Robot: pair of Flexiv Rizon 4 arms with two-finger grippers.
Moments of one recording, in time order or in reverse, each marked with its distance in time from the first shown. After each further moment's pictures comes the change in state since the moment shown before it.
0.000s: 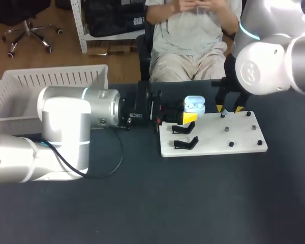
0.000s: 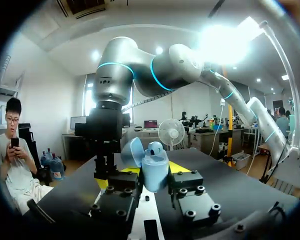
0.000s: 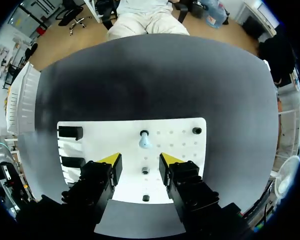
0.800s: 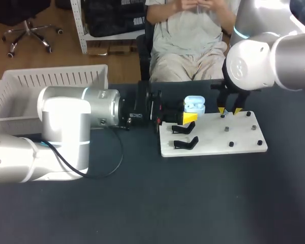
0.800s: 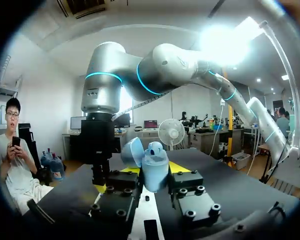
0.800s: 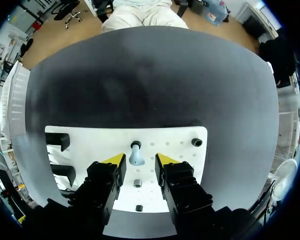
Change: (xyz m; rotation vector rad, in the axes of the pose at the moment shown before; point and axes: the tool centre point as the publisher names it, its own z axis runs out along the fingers) left arm 0.000 0.000 0.000 0.000 0.000 0.000; right arm -0.012 -0.009 0.021 0.036 0.052 -0.008
